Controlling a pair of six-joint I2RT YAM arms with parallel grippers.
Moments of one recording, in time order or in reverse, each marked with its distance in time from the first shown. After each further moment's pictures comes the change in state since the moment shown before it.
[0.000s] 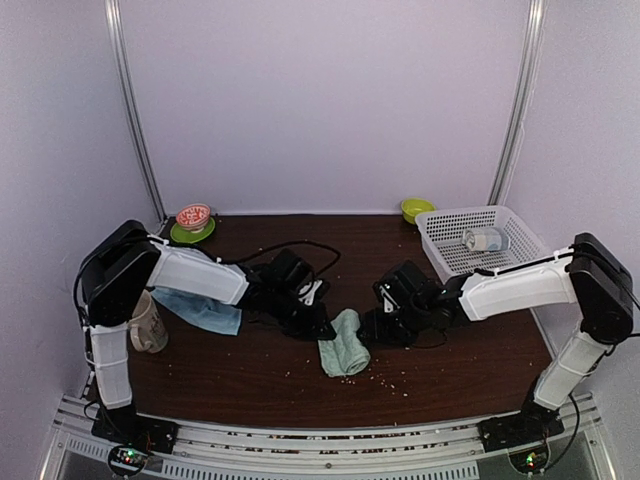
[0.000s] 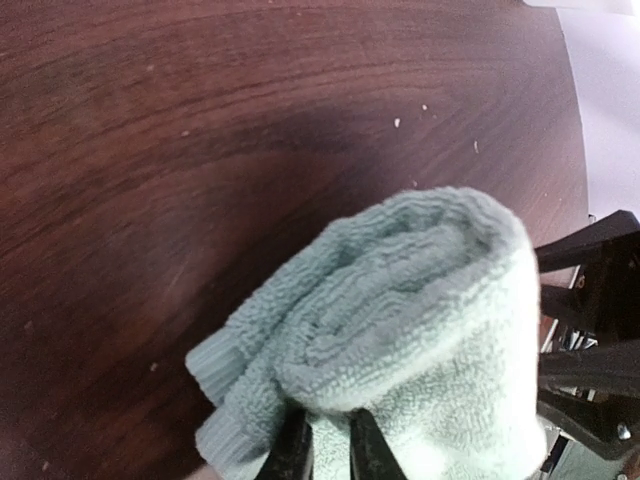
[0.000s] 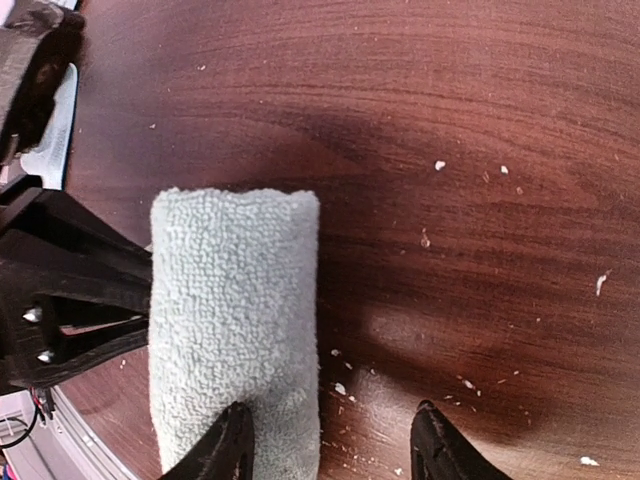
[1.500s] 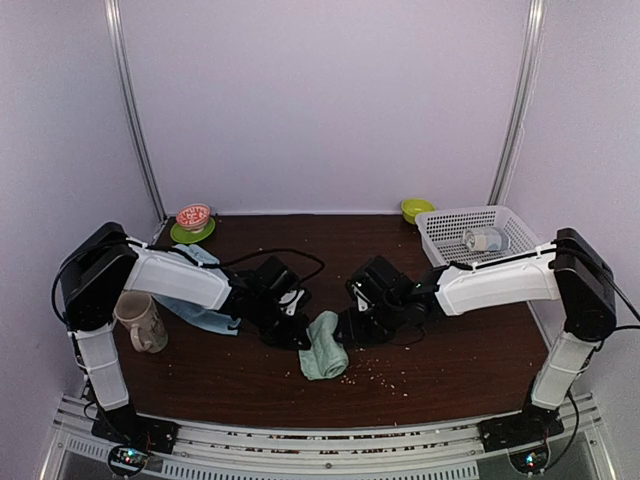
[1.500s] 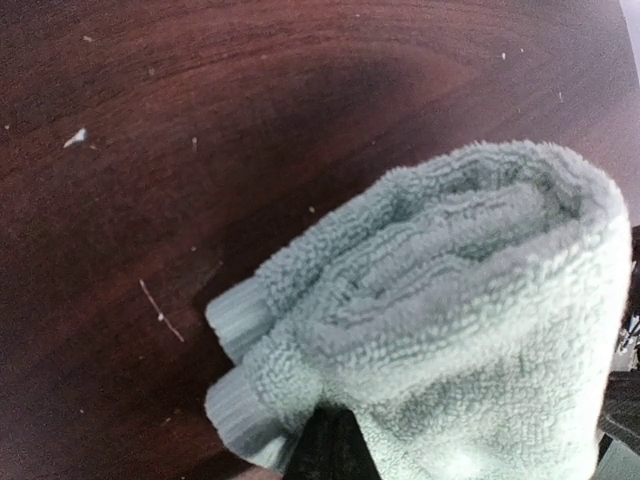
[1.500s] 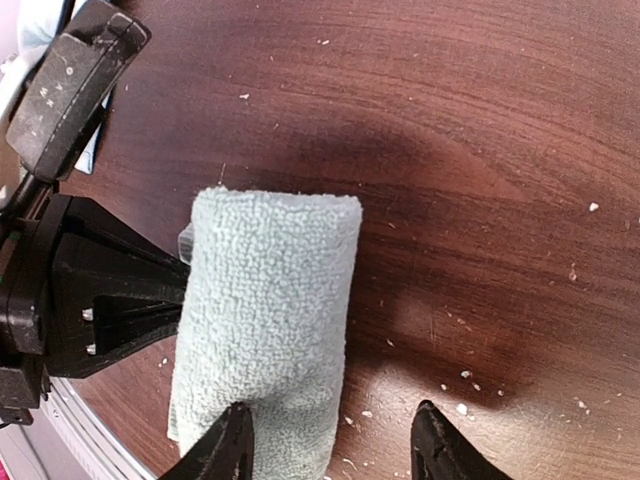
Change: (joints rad) left arm 0.006 -0.125 -0.133 -0.118 -0.116 0.063; right arm 0.091 0.110 0.198 -0.101 0.023 -0.046
